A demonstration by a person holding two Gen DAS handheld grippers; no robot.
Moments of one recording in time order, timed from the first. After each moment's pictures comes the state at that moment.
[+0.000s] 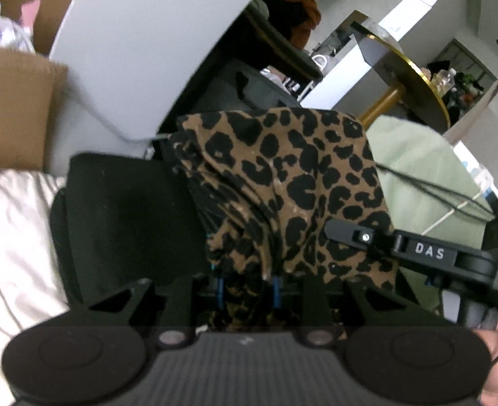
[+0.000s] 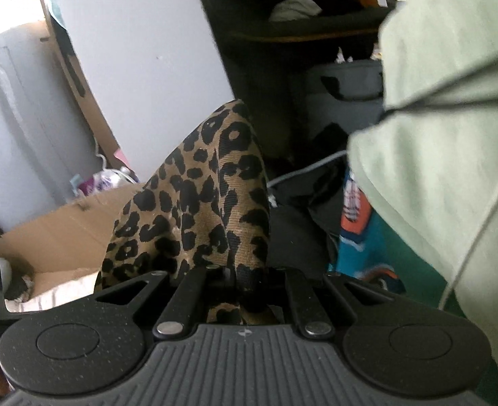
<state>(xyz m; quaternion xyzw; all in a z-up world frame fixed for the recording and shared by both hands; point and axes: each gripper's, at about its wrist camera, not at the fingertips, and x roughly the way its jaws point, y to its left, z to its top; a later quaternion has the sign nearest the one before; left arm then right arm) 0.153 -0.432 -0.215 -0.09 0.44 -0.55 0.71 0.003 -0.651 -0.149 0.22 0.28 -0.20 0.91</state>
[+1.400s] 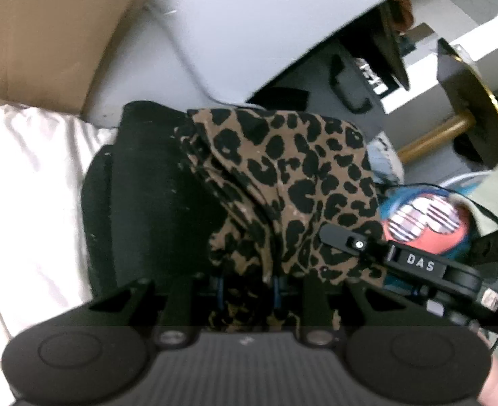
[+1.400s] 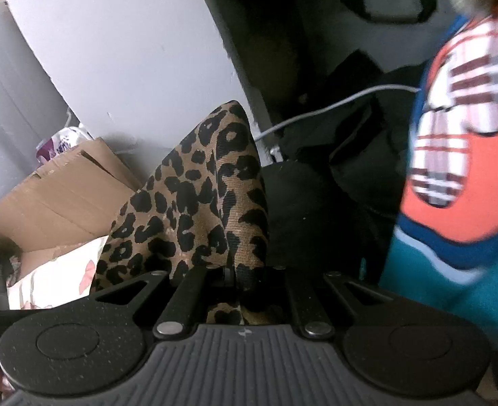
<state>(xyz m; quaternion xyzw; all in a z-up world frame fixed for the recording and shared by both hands) 0.265 -0.464 -0.310 -0.12 0.53 -0.47 0.69 0.116 -0.721 -0.262 0.26 0.36 -0.15 0.89</state>
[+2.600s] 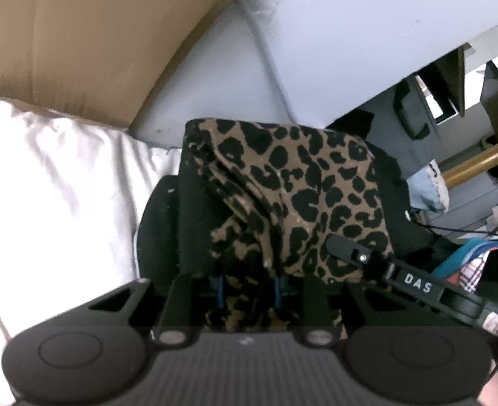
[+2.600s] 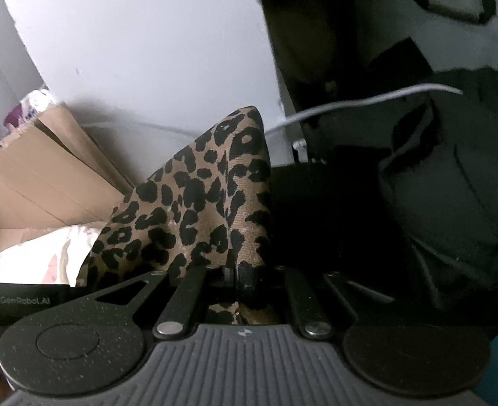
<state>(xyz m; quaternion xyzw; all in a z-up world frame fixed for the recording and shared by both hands) 0.327 -0.473 -0.357 -0.13 0.55 -0.42 0.71 0.202 -0.724 -0.319 0.21 0.39 -0.15 0.89</state>
